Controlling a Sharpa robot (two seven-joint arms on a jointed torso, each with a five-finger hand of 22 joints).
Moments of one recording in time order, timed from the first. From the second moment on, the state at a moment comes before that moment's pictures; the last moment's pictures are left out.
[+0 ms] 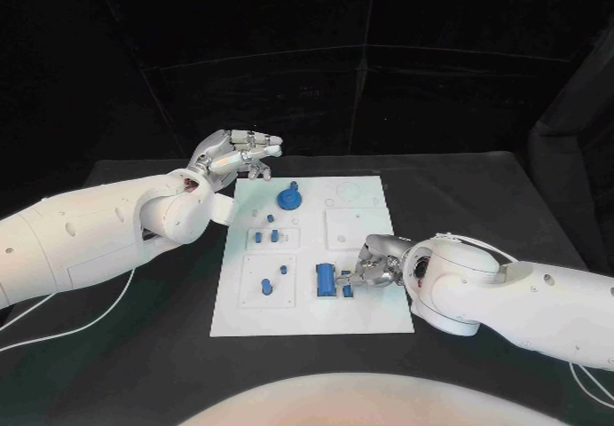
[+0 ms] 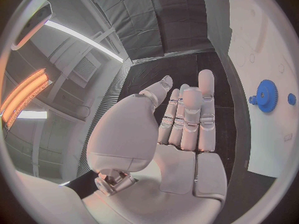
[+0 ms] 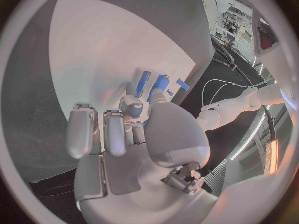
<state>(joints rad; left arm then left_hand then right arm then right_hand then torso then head) 1.23 -0.80 -0.11 1.38 -0.05 -0.18 0.44 1.31 -0.05 0.34 -0.07 0.05 0.93 0.19 0.22 0.07 0.94 0.12 0.51 0.09 1.22 0.04 1.16 0.59 0.18 1.08 0.13 0.74 0.73 1.03 -0.85 -0.04 1.85 -1.36 -0.15 -0.70 1.14 0.05 -0.20 0.29 0.16 1.10 0.06 0.32 0.28 1.38 -0.02 0.97 1.11 1.47 -0.08 1.43 1.31 0.07 1.44 0.03 1.41 1.25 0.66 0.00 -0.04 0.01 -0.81</state>
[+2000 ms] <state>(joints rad) 1.11 -0.75 -0.04 1.42 0.06 -0.43 0.50 0.57 0.00 0.18 0.00 0.01 0.45 0.06 0.01 0.00 0.48 0.03 0.01 0.00 0.44 0.02 0.10 0.01 0.11 0.33 0.12 0.04 0.13 1.07 -0.76 -0.01 1.47 -0.17 -0.50 0.42 0.67 0.02 -0.10 0.00 0.02 0.44 0.08 0.01 0.00 0.50 0.03 0.01 0.00 0.52 0.01 0.01 0.00 0.11 0.48 0.10 0.07 0.00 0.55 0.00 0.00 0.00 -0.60</state>
